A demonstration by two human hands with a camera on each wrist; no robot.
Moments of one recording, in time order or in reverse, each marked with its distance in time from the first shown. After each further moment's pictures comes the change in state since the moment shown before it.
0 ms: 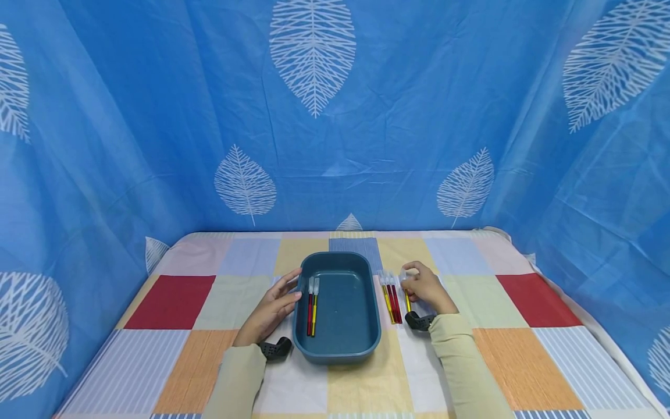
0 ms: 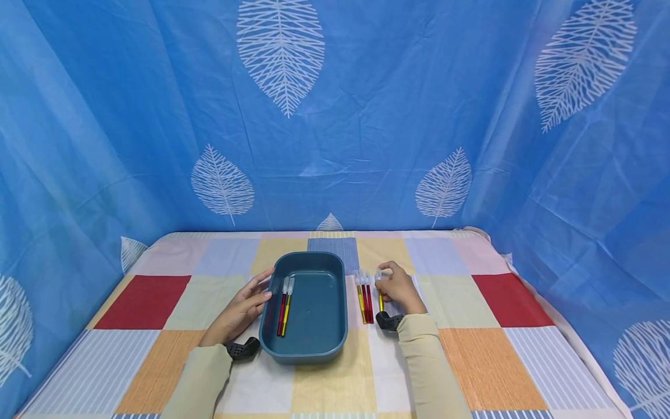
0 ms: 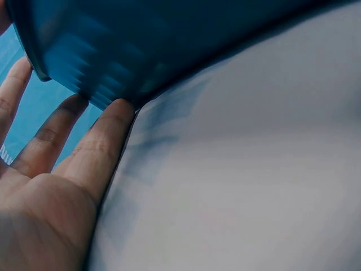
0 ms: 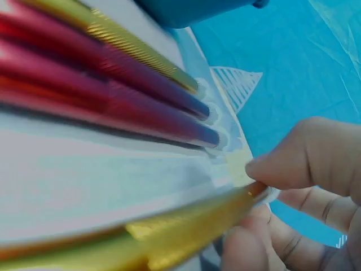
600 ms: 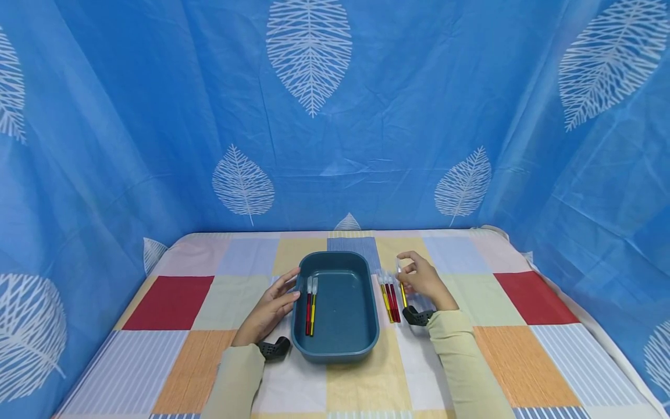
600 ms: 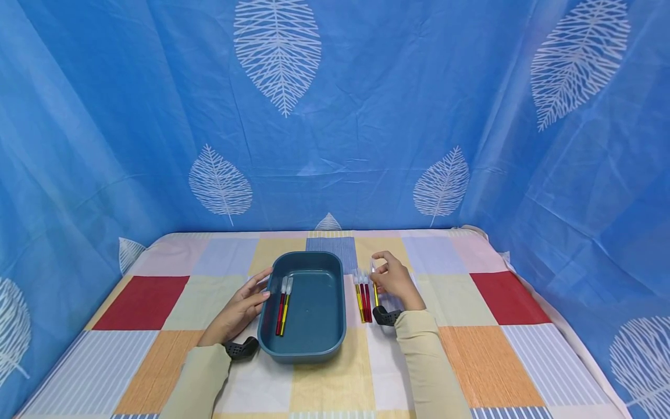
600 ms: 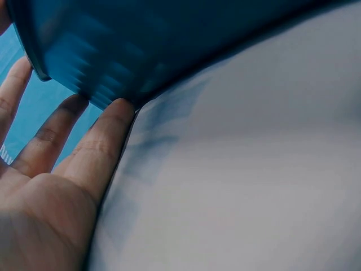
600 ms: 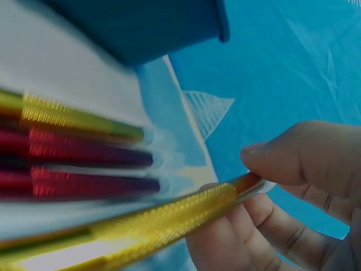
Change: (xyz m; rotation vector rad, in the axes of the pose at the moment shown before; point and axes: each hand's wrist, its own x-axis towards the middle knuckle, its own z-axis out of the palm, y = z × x) left_hand -0.001 -0.002 0.001 0.013 0.017 -0.001; right_hand -0.003 -0.021 -0.007 -0.055 0.002 -0.088
